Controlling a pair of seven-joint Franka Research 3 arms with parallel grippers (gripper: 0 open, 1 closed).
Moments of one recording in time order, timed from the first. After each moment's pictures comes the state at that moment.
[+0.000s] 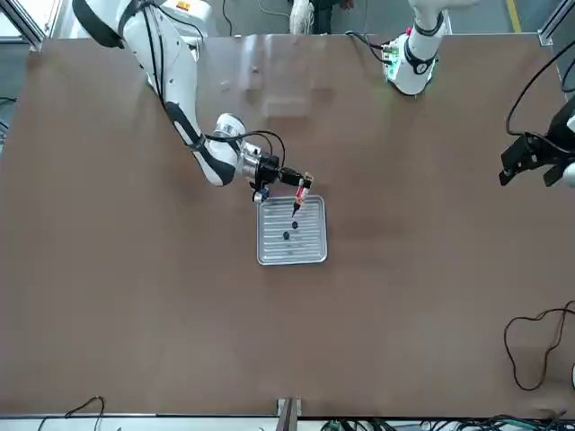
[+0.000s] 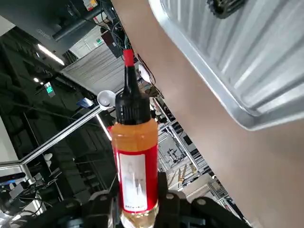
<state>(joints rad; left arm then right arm) 0.02 0.08 -0.08 -1.41 0.00 1.61 -0.03 0.34 0.69 0.44 -2.08 2.51 2.10 -0.99</state>
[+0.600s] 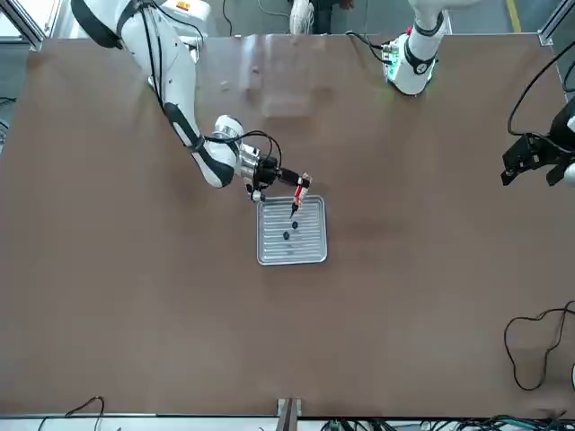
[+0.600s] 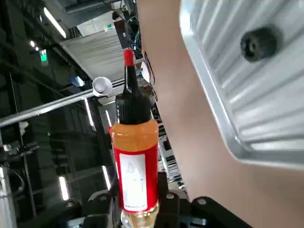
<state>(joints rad) 0.02 0.08 -0.08 -1.42 0.02 1.61 -0.03 0.33 0.69 0.44 -2.08 2.46 2.14 -1.30</state>
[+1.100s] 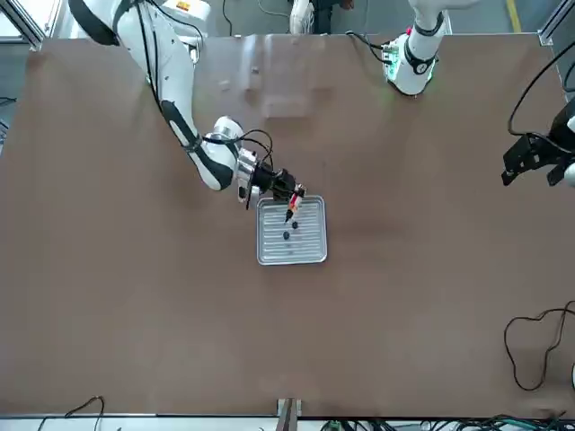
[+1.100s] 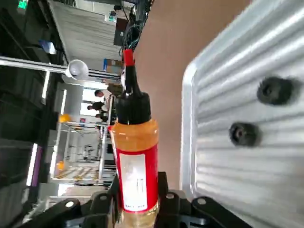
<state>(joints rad) 0.02 0.08 -0.08 -1.42 0.02 1.61 -0.03 0.32 0.66 0.44 -2.02 2.46 2.39 -1.71</state>
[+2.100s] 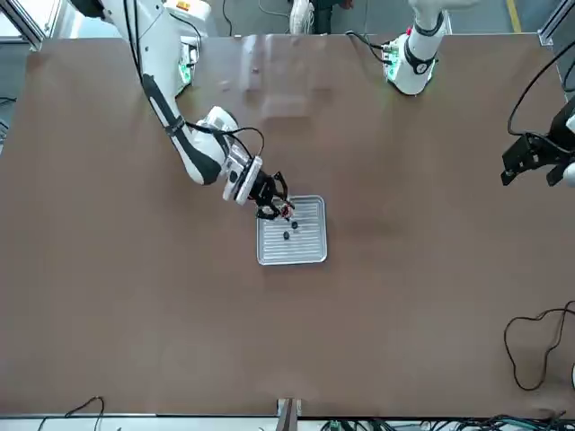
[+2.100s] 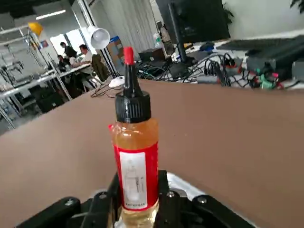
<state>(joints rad) 0.01 0.08 -0.08 -1.42 0.02 1.61 -0.03 0.31 0.52 0.41 -2.01 2.63 2.53 -2.75</state>
